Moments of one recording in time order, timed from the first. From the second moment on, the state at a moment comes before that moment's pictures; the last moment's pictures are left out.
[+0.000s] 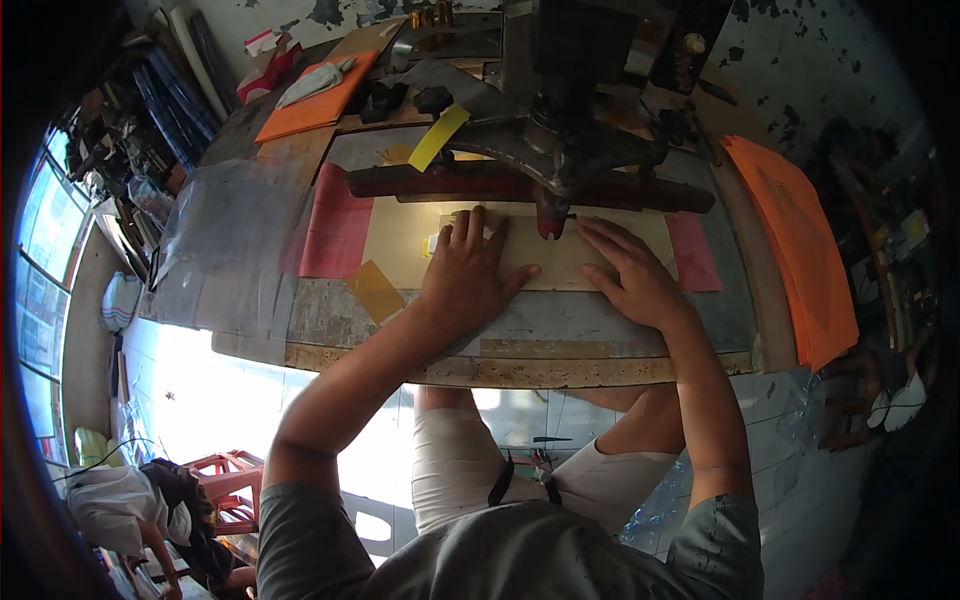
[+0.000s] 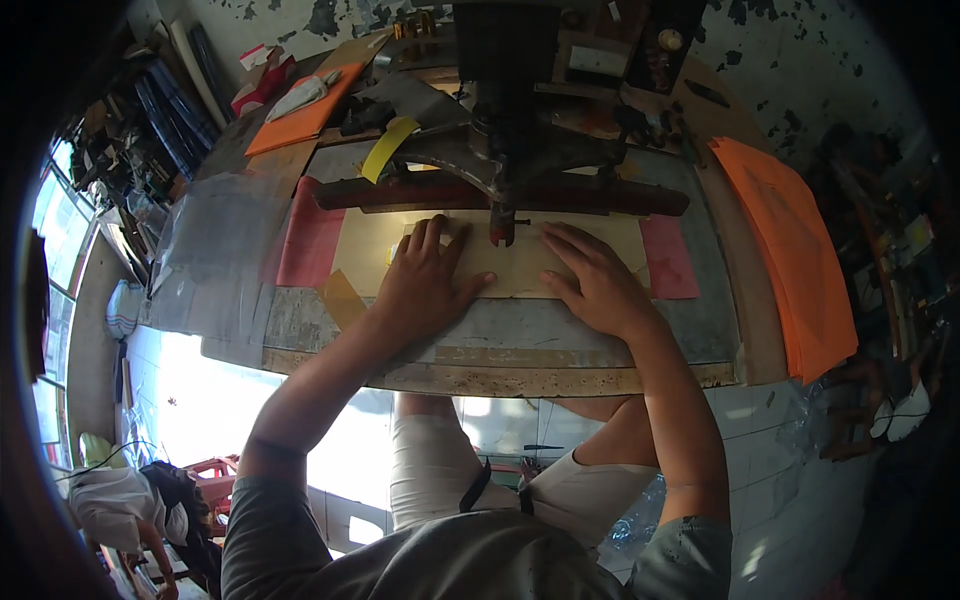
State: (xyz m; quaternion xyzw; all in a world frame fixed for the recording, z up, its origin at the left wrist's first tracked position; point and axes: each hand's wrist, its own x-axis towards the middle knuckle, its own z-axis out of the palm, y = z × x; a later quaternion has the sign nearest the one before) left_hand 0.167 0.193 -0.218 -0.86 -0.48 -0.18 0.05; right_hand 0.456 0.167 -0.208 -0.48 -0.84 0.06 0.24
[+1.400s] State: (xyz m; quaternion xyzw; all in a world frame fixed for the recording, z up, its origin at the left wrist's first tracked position) left_hand 0.158 0.199 -0.202 -0.91 -0.37 -0.18 -0.06; right_hand 0.463 0.163 -0.207 -0.58 -0.75 0.04 0.33
